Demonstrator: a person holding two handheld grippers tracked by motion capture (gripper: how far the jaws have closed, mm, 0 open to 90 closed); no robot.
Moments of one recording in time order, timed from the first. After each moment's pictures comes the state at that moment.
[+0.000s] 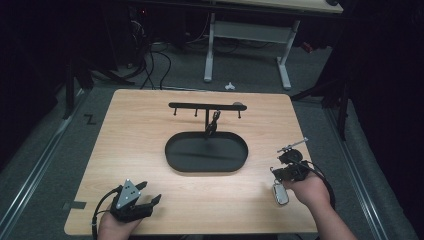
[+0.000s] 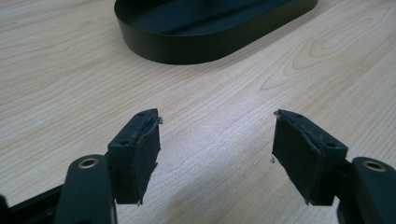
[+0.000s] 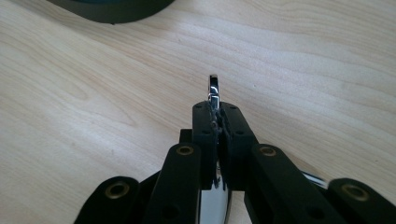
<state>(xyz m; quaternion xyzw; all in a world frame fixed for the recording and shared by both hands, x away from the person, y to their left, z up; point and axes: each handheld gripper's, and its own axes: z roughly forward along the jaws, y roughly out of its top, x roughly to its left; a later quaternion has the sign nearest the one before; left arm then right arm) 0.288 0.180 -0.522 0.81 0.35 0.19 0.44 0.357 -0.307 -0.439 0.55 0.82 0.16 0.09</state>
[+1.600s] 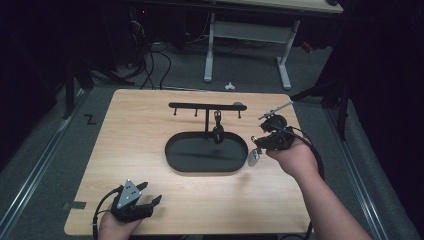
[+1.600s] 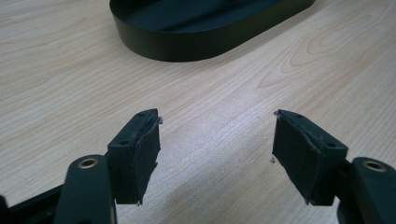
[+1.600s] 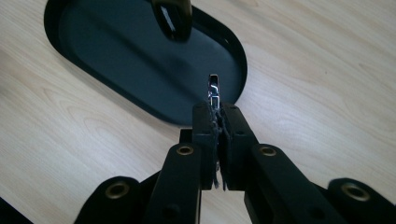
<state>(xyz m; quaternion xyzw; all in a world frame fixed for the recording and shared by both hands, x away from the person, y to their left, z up) 0.289 0.179 -0.523 0.81 0.35 0.19 0.44 0.392 -0.239 -0.338 0.48 0.84 0.20 0.13</state>
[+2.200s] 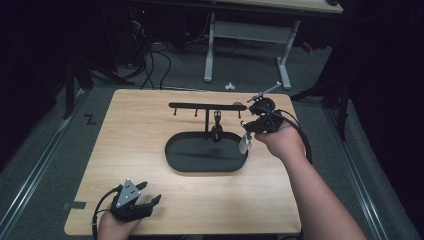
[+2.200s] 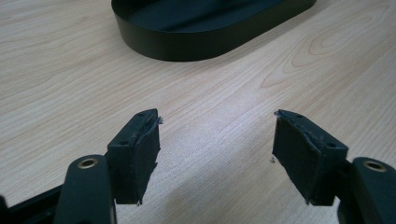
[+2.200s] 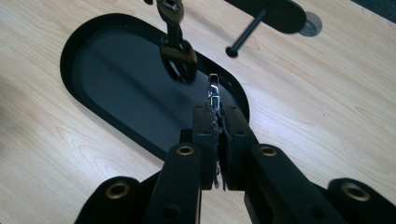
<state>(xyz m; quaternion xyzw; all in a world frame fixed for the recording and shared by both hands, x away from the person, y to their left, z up) 0.291 0.181 -0.523 0.81 0.35 0.19 0.44 0.426 -0.211 -0.315 0.48 0.84 0.22 0.14</state>
